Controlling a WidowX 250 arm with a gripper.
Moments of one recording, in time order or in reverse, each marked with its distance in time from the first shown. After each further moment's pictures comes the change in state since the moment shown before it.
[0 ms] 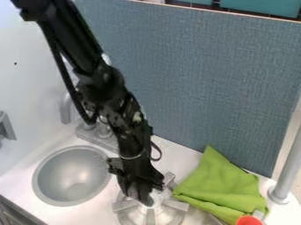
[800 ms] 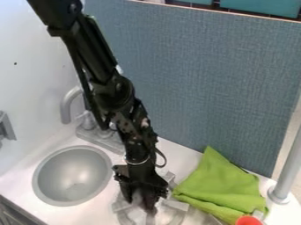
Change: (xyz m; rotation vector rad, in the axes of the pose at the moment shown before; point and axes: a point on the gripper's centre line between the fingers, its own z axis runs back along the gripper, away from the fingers) arm 0.002 -0.004 -0.022 -0.018 0.081 -0.014
